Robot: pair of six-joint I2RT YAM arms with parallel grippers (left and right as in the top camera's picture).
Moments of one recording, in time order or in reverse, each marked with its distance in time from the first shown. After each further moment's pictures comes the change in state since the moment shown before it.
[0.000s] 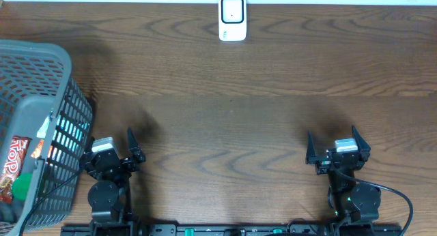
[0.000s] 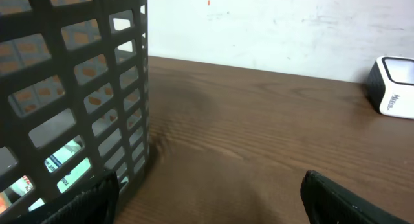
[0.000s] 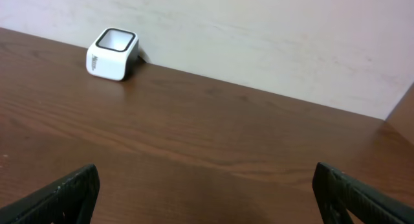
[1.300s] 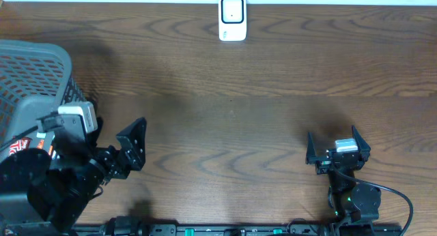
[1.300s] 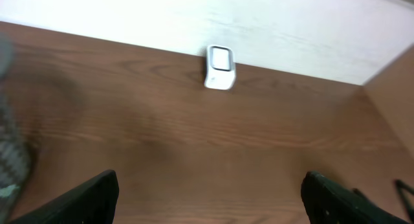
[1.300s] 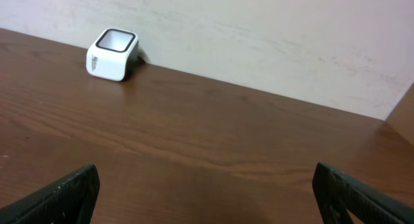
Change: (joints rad) left arm 0.000 0.694 1.267 -0.879 0.529 -0.154; right arm 0.000 -0.002 0.000 0.000 0.000 0.000
